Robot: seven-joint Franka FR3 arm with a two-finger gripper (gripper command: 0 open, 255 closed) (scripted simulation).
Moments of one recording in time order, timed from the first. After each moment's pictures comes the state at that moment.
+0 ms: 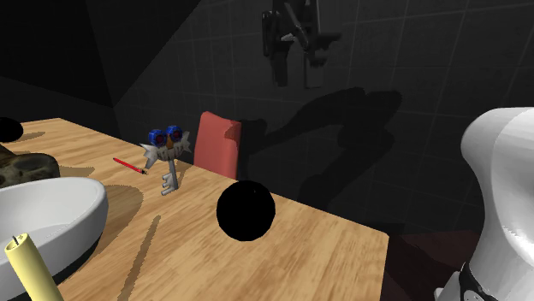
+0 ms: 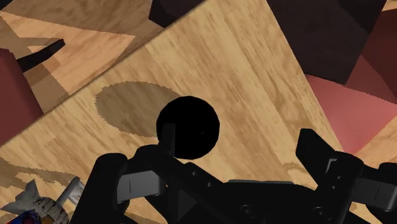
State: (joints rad) arm 0.04 -0.65 -0.28 -2.28 -0.15 1.56 -0.43
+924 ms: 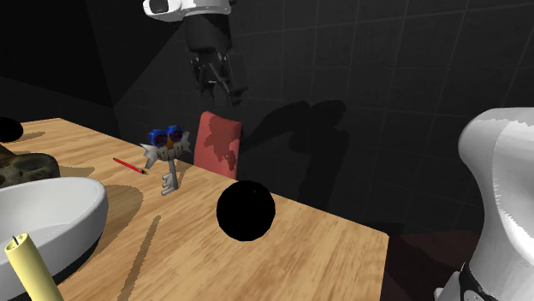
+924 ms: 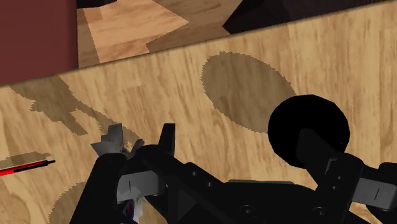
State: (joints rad) arm 0.12 -0.17 -0.55 -2.02 -0.18 1.80 -1.02
